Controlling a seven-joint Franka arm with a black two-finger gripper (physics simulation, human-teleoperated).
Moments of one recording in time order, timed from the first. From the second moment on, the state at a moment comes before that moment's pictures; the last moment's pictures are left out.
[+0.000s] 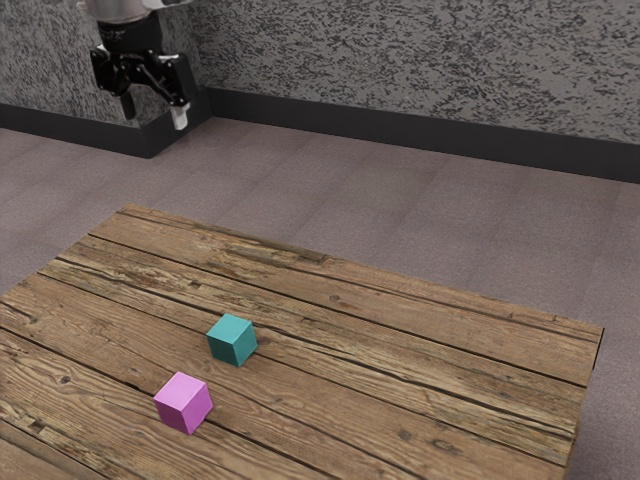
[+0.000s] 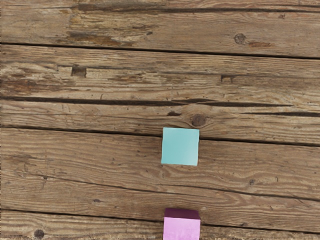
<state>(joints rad) -0.12 0.00 0.12 -1.37 0.05 1.40 -0.06</state>
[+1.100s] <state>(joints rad) -0.10 0.65 0.15 -1.13 0.00 1.38 -0.11</state>
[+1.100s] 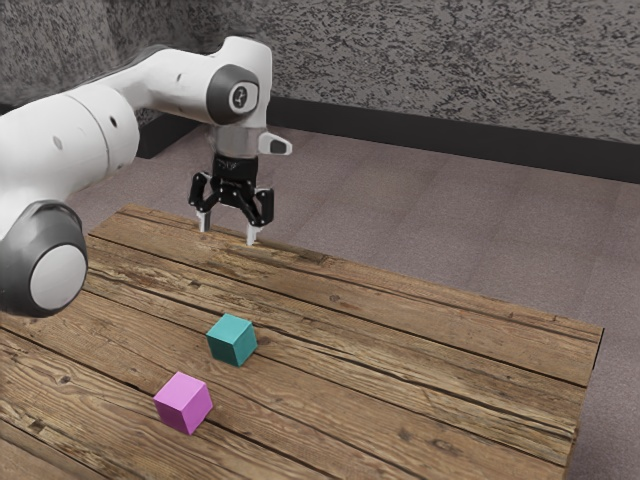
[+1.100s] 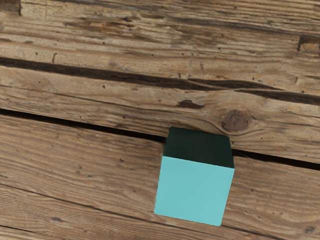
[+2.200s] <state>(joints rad) -0.11 0.51 0.09 -1.73 0.00 1.88 0.09</state>
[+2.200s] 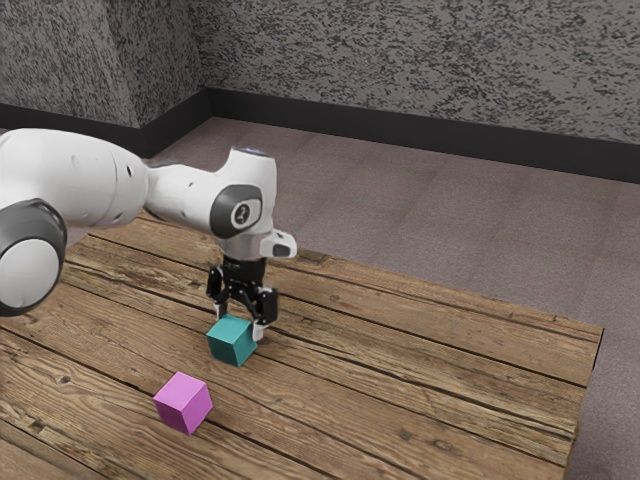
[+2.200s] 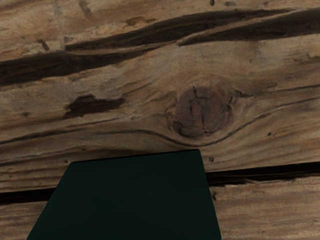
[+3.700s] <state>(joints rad) -0.11 0.43 0.09 -1.80 0.01 1.91 0.10</state>
